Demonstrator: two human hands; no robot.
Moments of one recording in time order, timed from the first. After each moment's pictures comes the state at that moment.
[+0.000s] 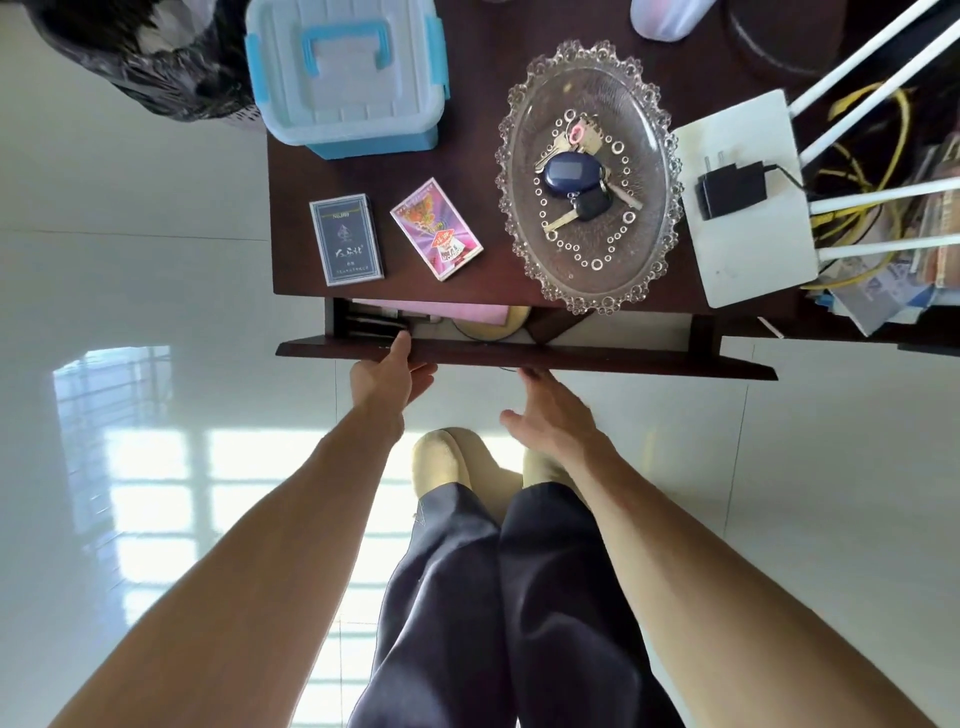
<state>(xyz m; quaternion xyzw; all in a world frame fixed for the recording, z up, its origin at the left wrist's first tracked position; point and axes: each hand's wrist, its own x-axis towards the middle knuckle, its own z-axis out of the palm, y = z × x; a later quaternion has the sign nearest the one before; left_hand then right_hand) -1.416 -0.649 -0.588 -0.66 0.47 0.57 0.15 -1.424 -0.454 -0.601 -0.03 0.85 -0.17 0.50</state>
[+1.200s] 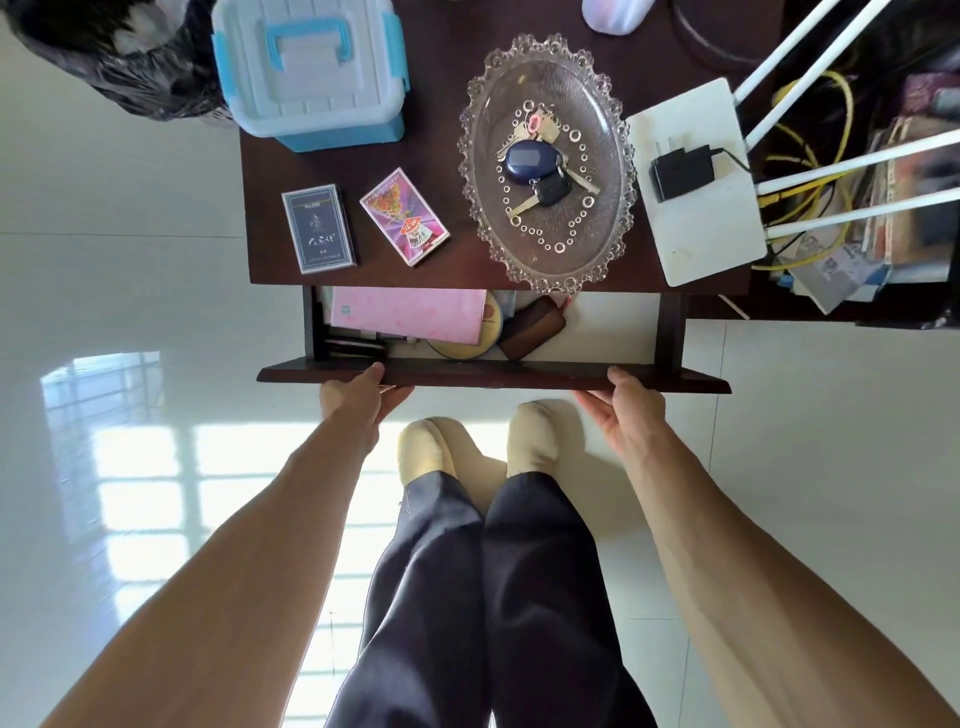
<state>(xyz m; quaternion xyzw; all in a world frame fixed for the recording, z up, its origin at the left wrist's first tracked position) -1.382 -0.645 -0.579 -0.70 0.40 0.58 0.12 -1.421 -0.356 -0.585 0.63 0.43 -0.62 0.19</state>
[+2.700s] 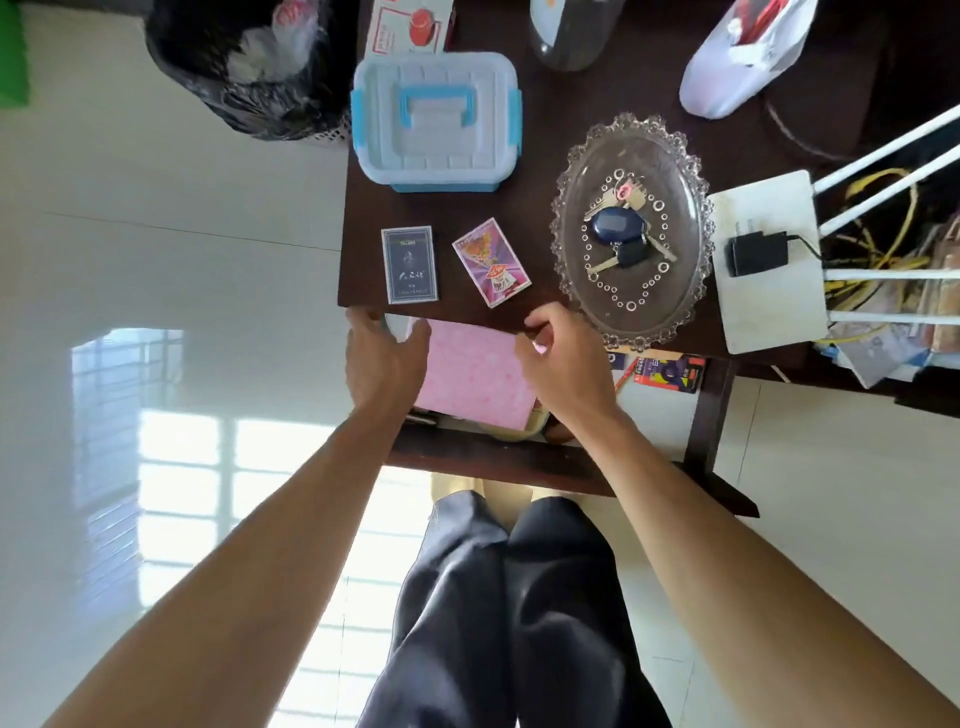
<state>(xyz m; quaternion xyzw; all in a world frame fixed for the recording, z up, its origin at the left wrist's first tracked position) -1.443 -0.696 -0.525 -0.52 0.77 0.34 0.15 -1.492 -0.512 -0.519 0.01 0.90 -0.32 0.30</state>
